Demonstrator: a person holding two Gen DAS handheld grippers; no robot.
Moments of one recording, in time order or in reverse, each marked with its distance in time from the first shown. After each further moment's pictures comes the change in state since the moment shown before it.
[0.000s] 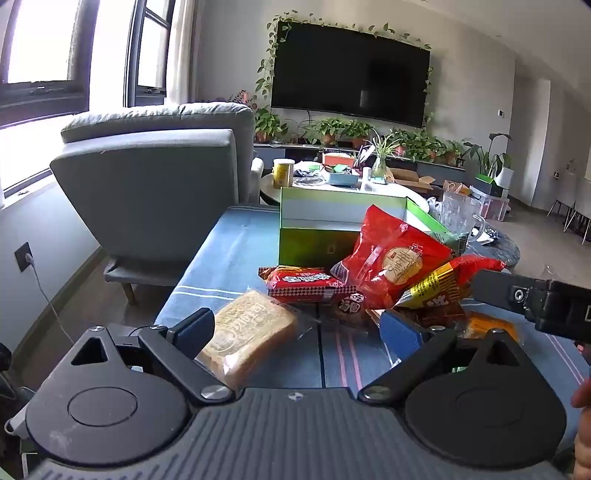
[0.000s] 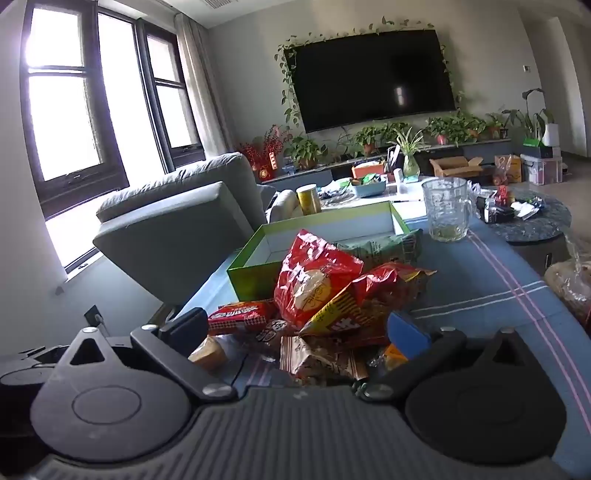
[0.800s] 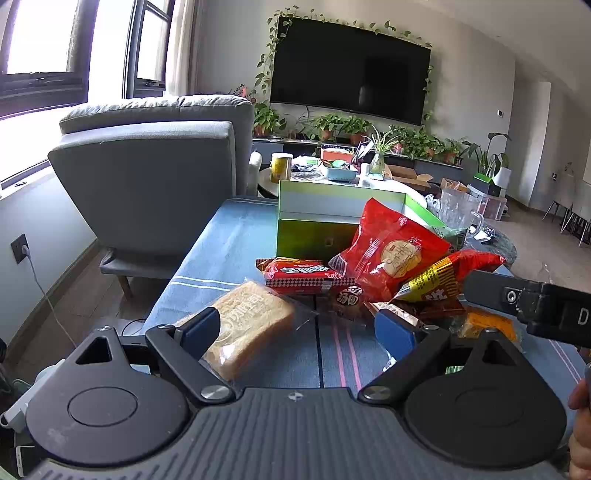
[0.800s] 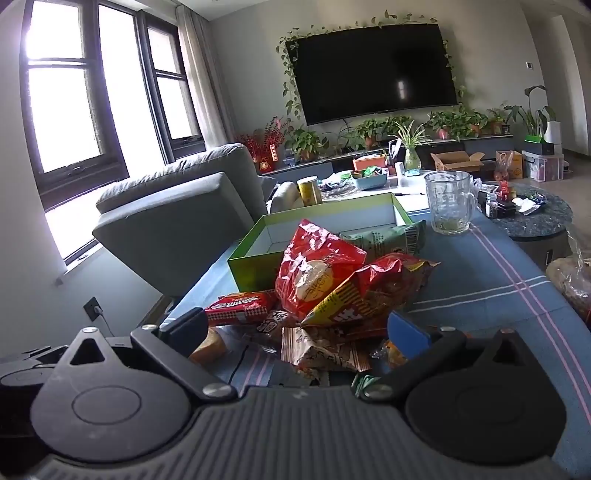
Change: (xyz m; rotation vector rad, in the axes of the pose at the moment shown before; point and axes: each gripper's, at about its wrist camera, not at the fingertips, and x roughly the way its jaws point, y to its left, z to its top) left arm 0.005 0.004 -0.006 -0.025 0.027 -0.023; right arm 0.002 0.002 -0.004 0.005 0.030 0.007
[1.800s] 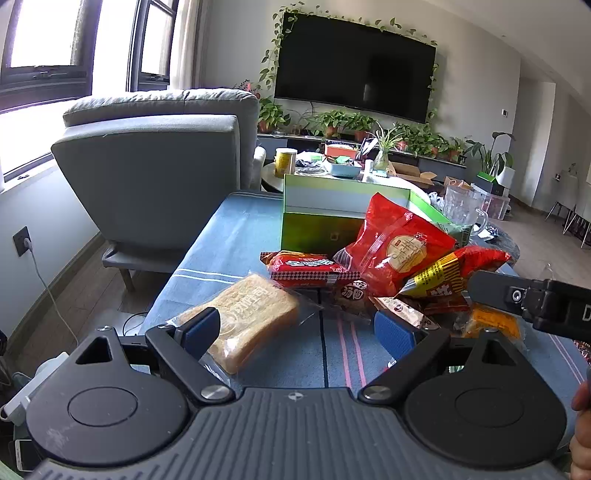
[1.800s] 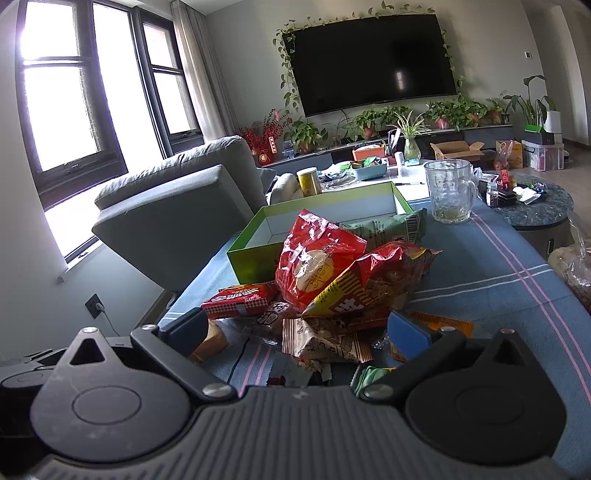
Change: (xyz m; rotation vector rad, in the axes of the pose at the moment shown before) left arm 0.001 0.003 -0.003 -0.013 0.012 0.005; right arm 0.004 -0.001 0.000 0.017 0.027 0.000
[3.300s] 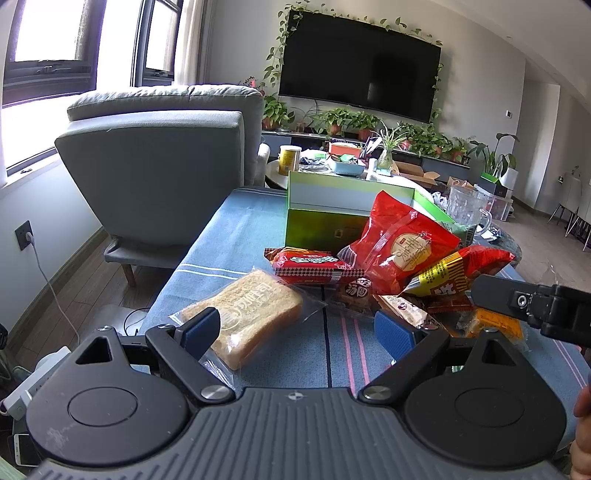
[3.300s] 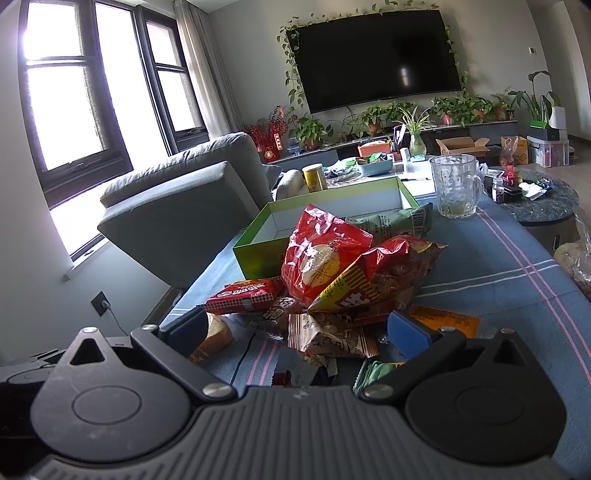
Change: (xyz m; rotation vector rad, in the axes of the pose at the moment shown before) left arm 0.001 0.003 -0.001 -0.015 0.007 0.004; right arm 0.000 0.000 -0.003 0.004 0.011 0.022
